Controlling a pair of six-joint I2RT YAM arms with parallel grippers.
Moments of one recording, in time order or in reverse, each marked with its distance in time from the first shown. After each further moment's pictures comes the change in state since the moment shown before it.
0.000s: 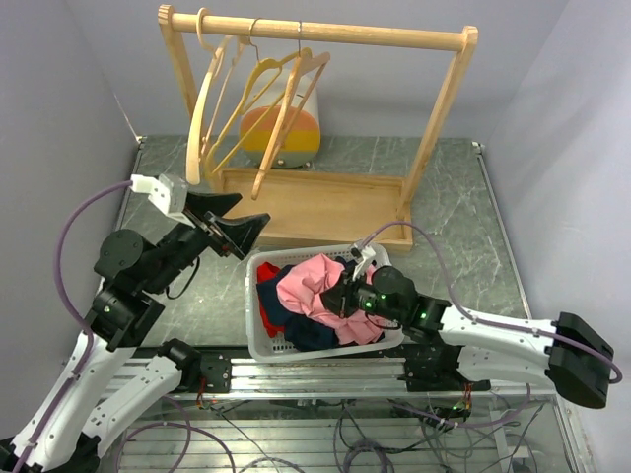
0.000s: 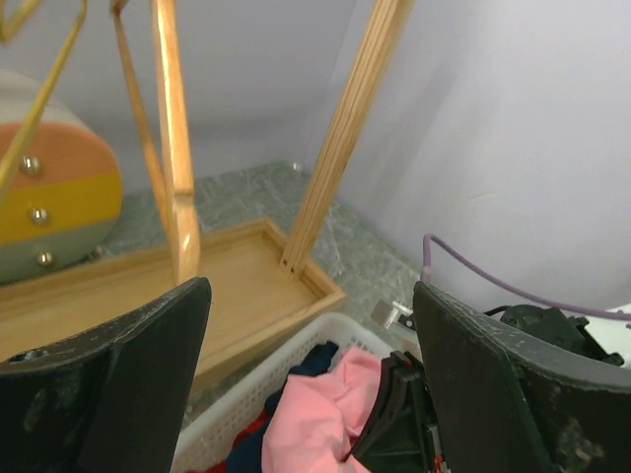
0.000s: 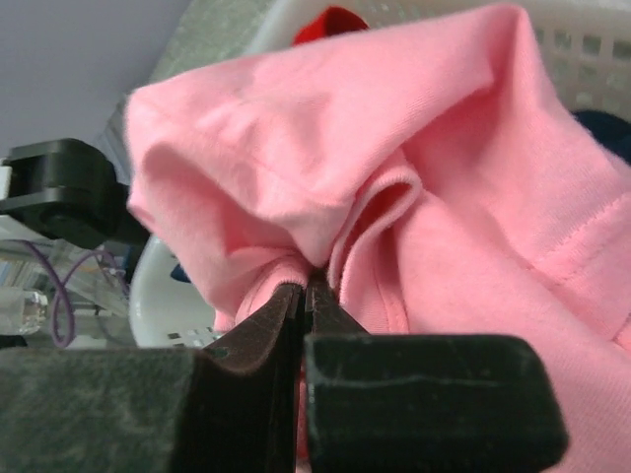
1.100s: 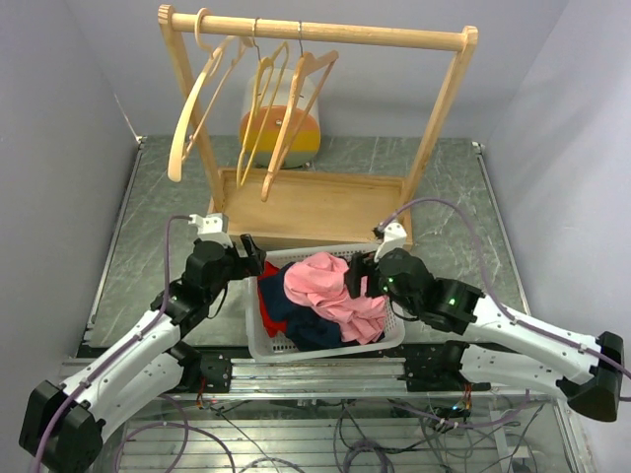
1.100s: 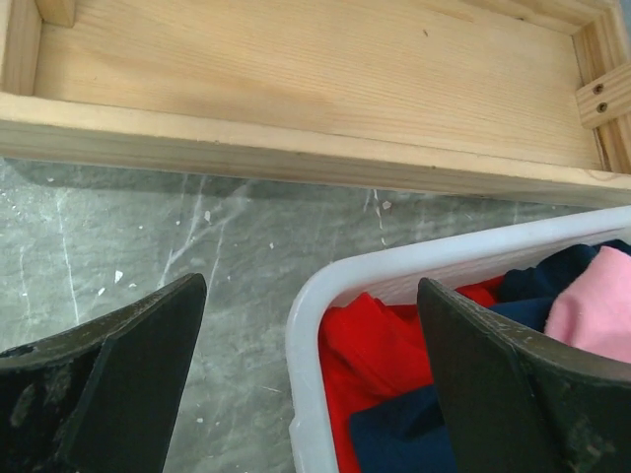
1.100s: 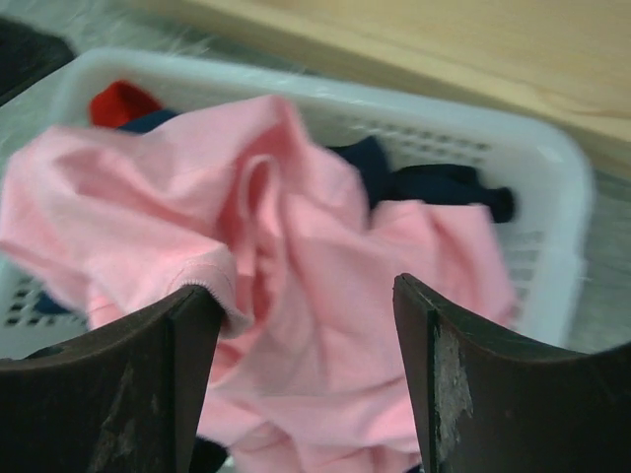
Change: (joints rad) left arm -0.002 0.135 -0.557 0.065 -0.419 -0.147; right arm 0.000 -0.085 0.317 -0.674 0.388 -0.115
